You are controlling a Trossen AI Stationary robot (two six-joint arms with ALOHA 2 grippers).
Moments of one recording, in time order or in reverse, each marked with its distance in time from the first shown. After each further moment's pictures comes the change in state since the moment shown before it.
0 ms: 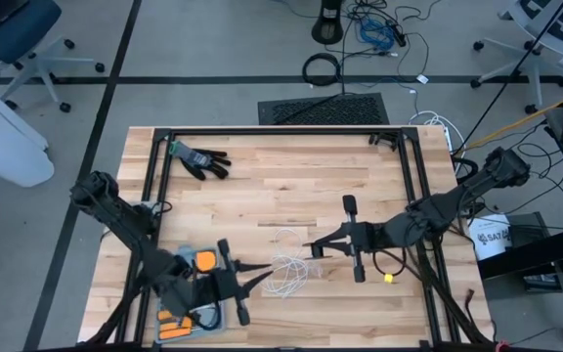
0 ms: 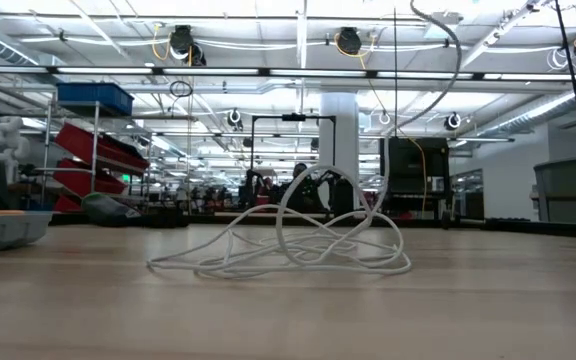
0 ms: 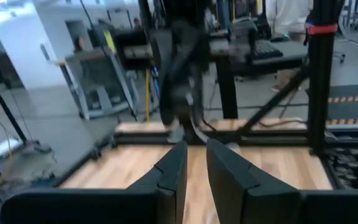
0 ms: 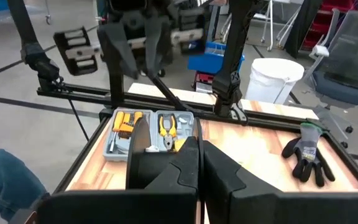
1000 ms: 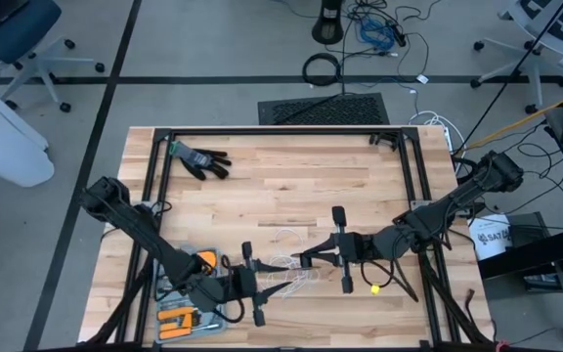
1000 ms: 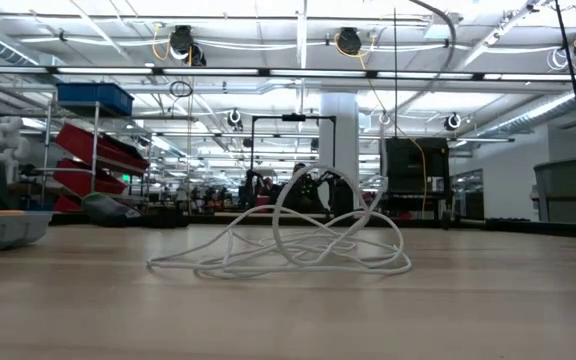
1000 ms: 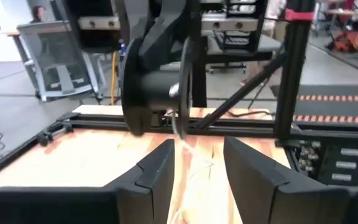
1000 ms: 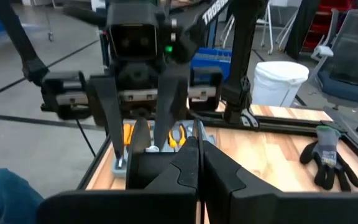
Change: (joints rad) left arm 0.078 0.095 -0.001 0.018 0.203 -0.207; right arm 0.021 0.115 0.000 0.159 0.026 0.041
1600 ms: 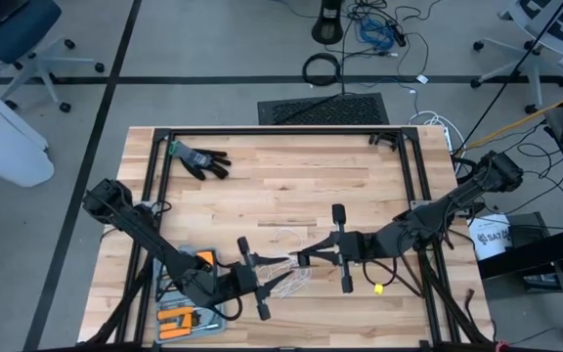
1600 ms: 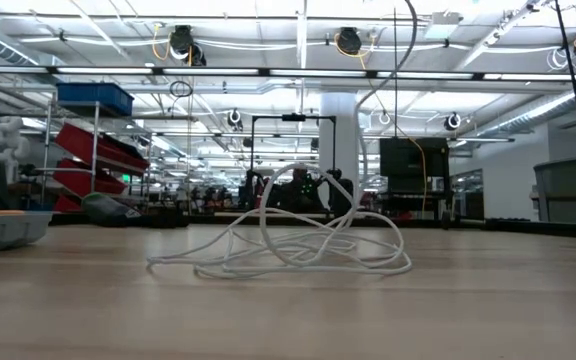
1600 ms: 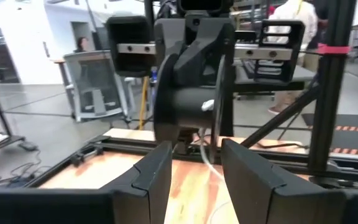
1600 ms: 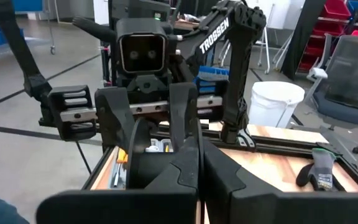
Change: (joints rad) left arm 0.013 0.028 0.000 0.223 -0.111 0.185; right arm -0.001 -0.001 0.000 0.086 -0.002 -0.072
